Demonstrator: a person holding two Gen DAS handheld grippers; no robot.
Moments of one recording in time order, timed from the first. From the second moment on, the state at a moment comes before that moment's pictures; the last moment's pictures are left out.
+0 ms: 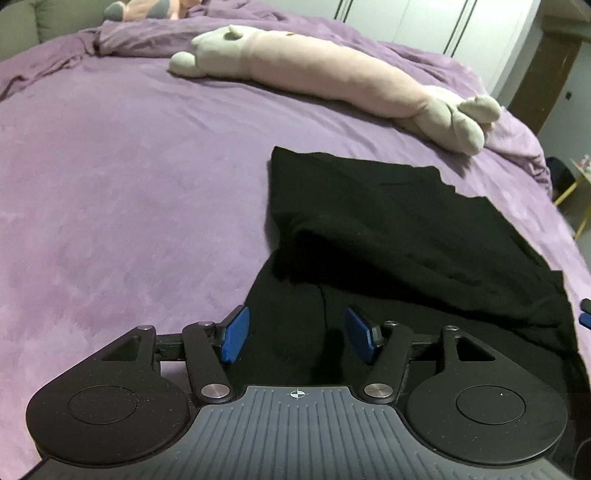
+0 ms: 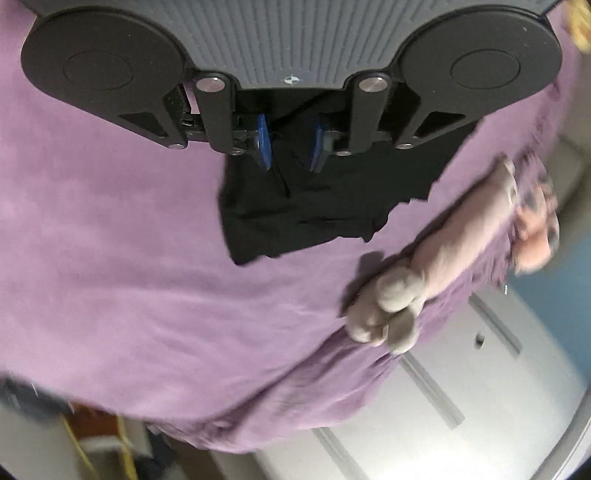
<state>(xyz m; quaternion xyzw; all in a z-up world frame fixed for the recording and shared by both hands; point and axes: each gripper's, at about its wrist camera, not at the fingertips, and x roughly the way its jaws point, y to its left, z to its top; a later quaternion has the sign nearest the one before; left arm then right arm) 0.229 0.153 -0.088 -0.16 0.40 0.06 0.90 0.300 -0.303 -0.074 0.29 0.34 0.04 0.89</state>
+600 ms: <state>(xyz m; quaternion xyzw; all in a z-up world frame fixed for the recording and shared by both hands) 0.228 0.148 -0.087 -0.13 0.40 0.07 0.90 0.335 -0.268 -0.098 0.40 0.43 0.02 0.81</state>
